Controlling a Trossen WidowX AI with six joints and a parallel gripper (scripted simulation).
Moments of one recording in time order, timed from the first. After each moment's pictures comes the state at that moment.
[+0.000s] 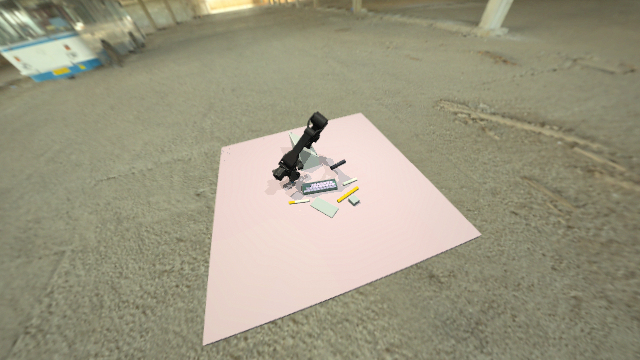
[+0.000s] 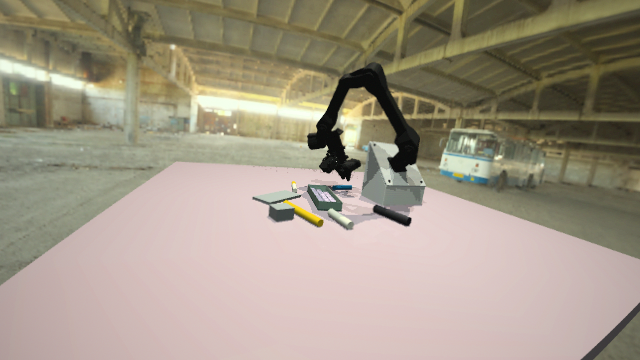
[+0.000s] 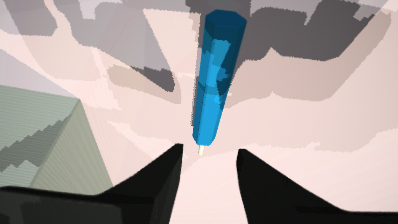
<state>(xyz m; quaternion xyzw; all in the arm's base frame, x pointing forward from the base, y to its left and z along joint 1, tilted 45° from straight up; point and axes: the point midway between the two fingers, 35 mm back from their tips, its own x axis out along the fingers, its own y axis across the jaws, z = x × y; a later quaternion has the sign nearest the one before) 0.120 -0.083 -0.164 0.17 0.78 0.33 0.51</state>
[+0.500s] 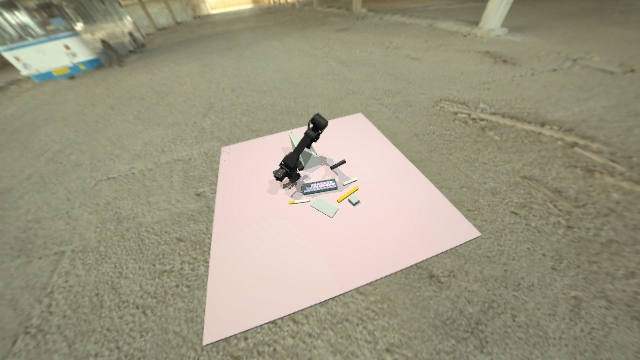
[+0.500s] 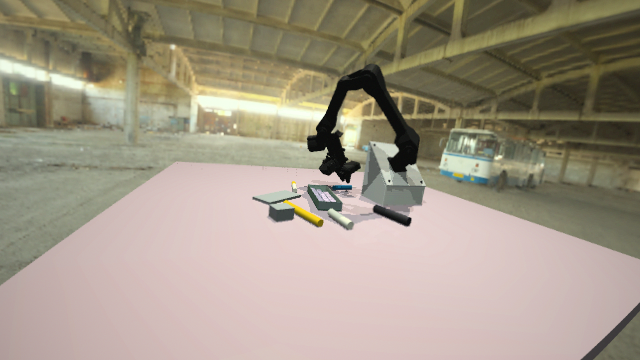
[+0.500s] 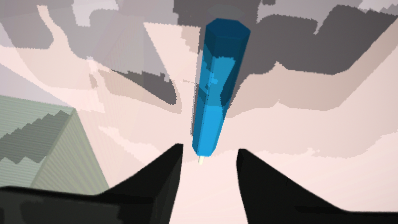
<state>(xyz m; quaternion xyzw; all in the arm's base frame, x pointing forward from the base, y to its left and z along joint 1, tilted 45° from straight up) 0.121 -0.076 -0.170 0.17 0.78 0.33 0.51</state>
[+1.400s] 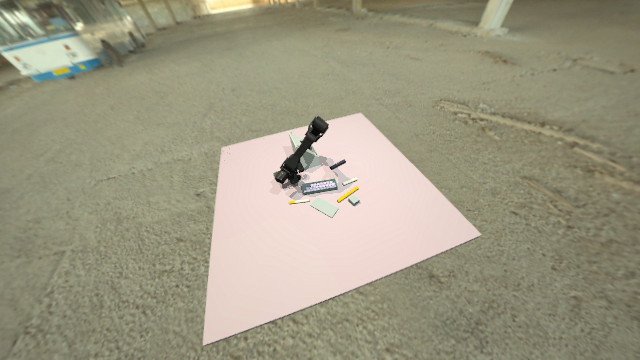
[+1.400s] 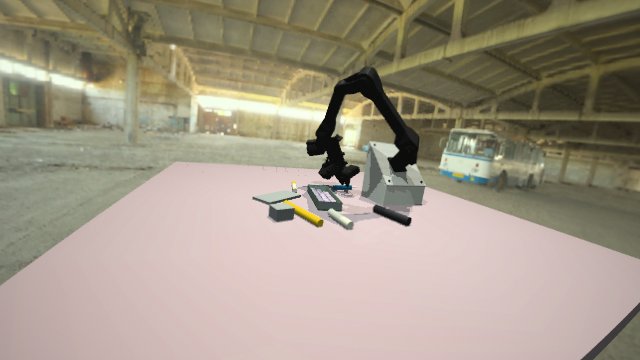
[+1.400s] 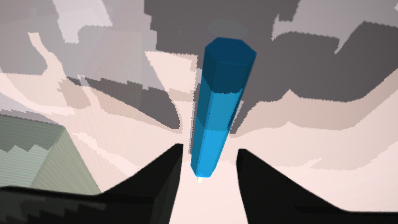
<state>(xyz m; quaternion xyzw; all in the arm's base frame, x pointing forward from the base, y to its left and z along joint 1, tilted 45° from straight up) 0.123 -0.065 -0.181 0.17 0.78 0.34 0.51</state>
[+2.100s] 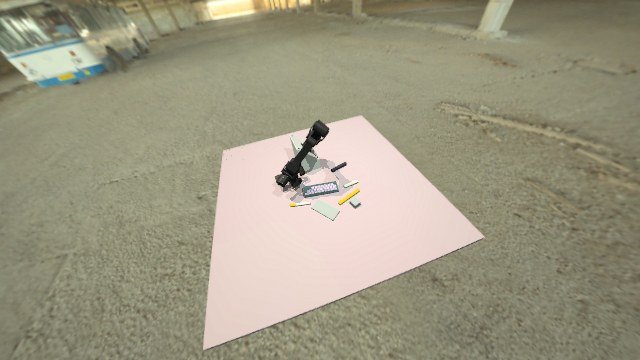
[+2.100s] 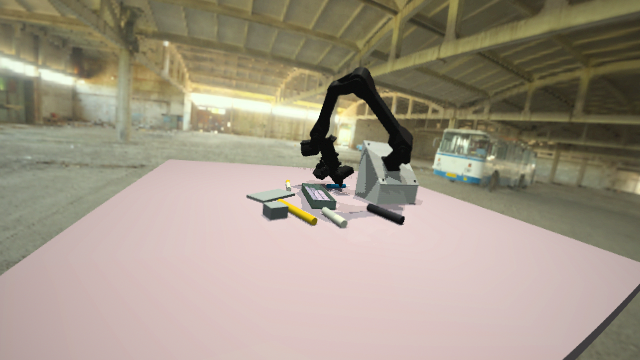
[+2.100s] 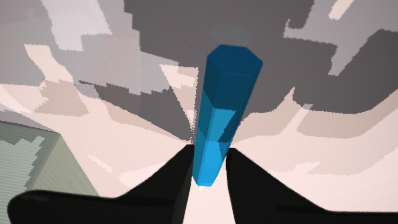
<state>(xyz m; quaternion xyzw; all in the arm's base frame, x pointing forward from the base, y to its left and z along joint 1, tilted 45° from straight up) 0.122 -0.060 -0.185 0.17 0.78 0.34 0.50</state>
